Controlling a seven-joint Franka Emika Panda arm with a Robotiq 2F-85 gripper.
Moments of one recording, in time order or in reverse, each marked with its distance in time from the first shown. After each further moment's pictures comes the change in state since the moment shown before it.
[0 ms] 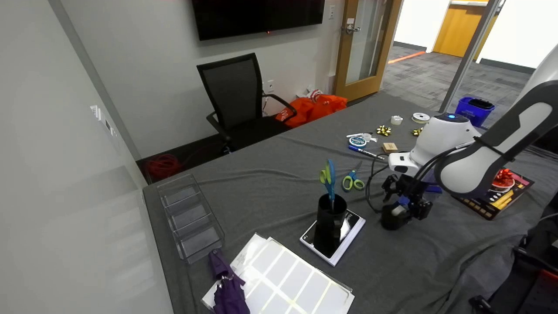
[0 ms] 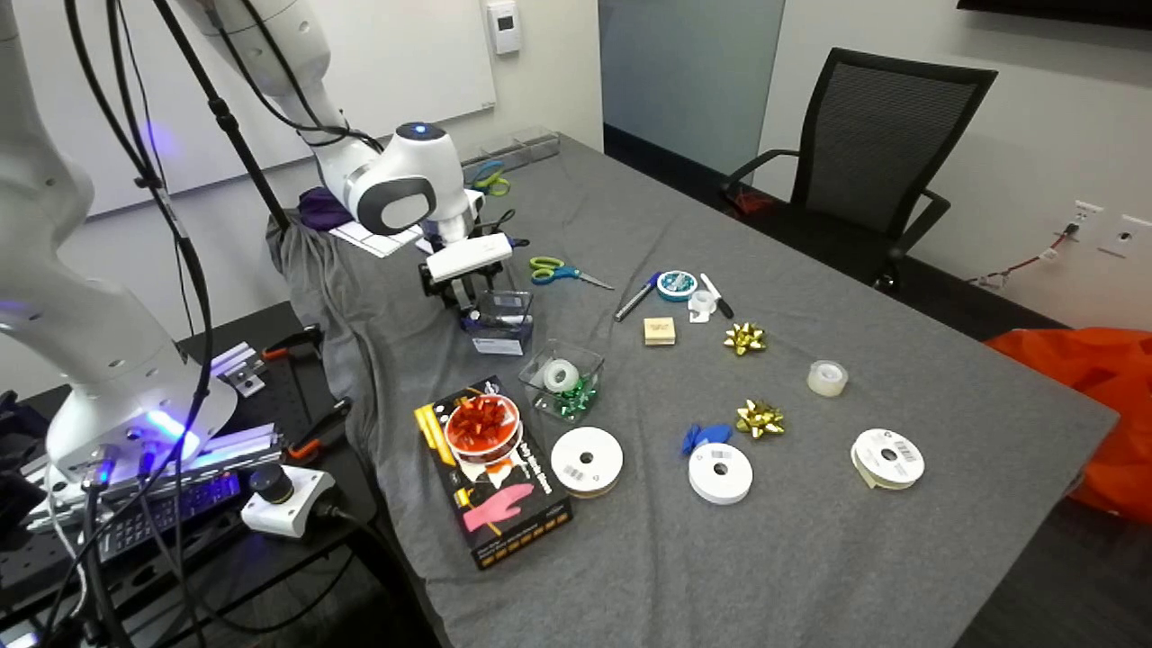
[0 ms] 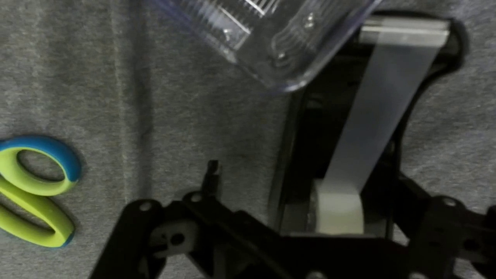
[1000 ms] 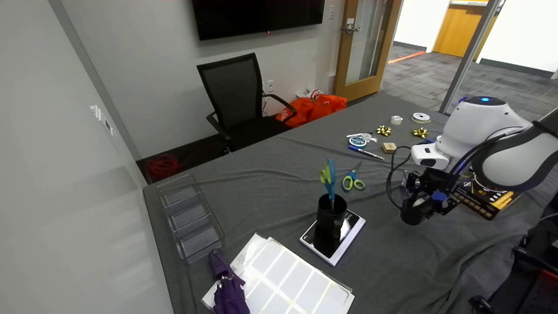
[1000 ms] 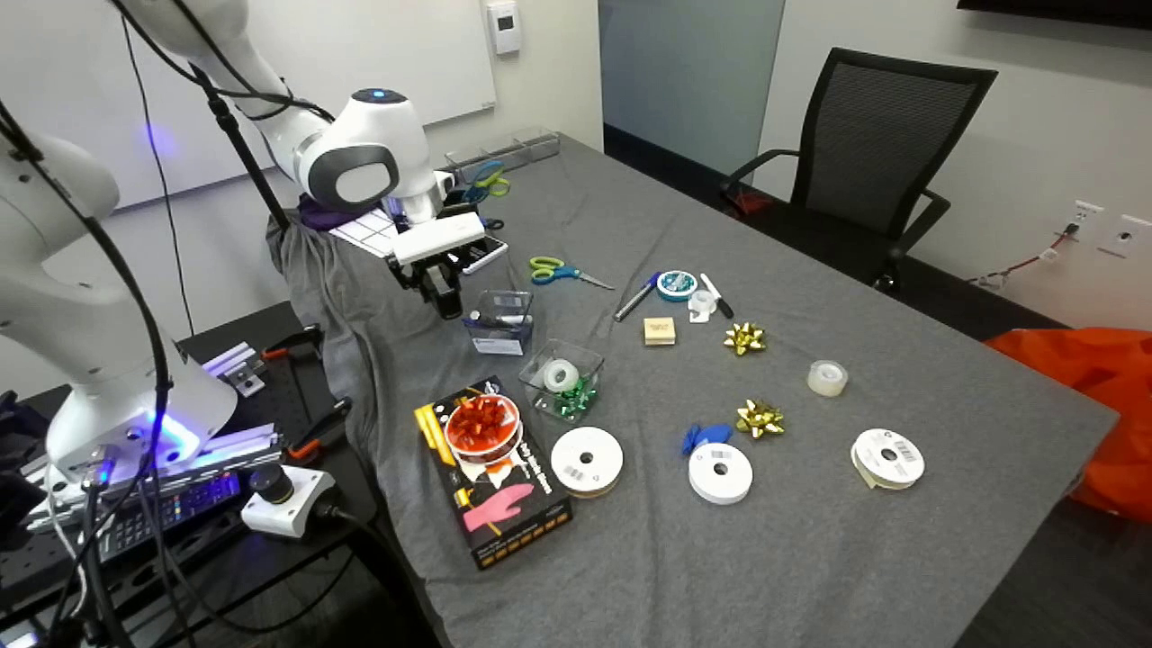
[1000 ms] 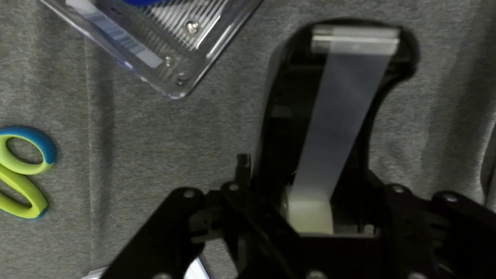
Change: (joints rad) arm -0.367 -0.232 0.334 -0.176 -0.072 -0.116 0.000
